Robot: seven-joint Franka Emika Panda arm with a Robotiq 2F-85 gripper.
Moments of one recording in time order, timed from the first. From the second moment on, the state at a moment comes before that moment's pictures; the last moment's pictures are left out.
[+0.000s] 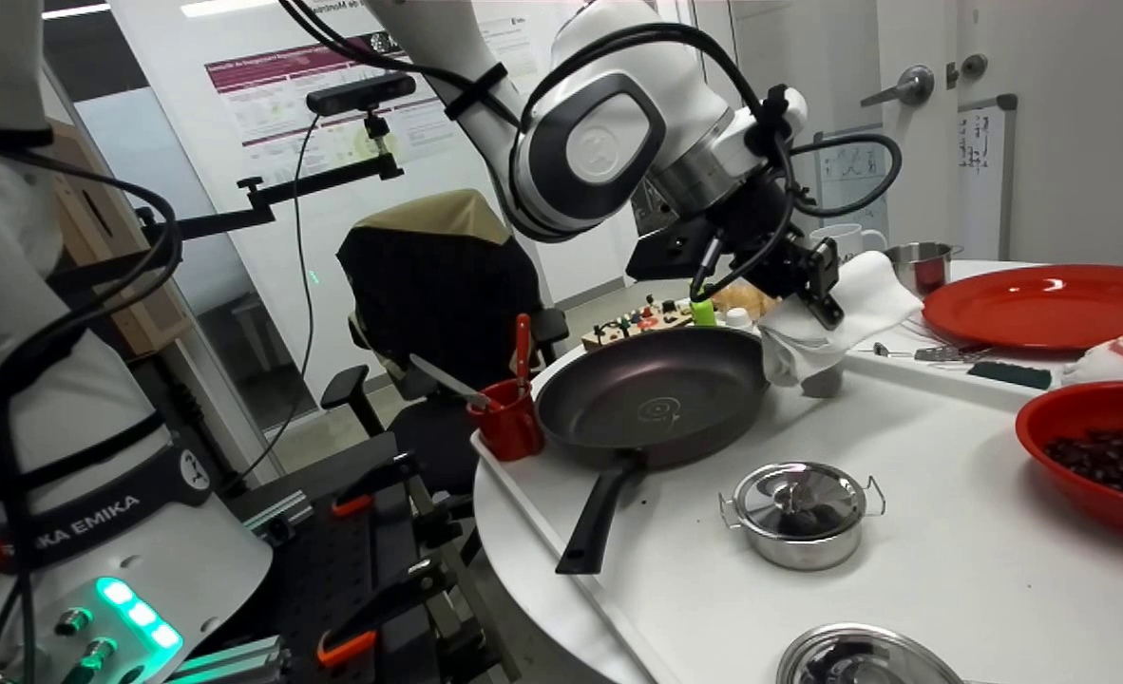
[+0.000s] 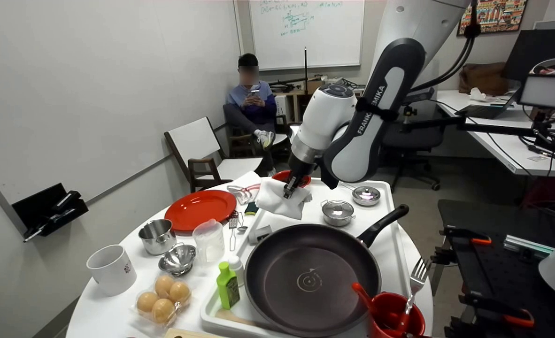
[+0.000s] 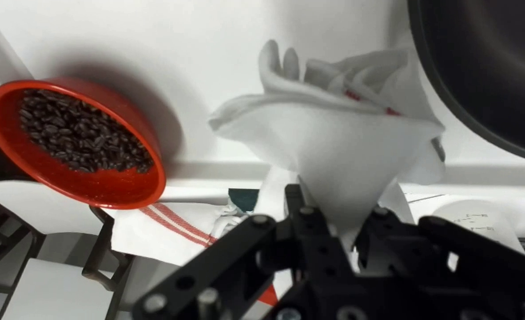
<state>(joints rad) 0.15 0.51 -0.32 -2.27 -0.07 3.23 0.02</state>
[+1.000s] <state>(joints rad) 0.07 0.72 -0.29 -2.12 -0.03 3.16 0.06</state>
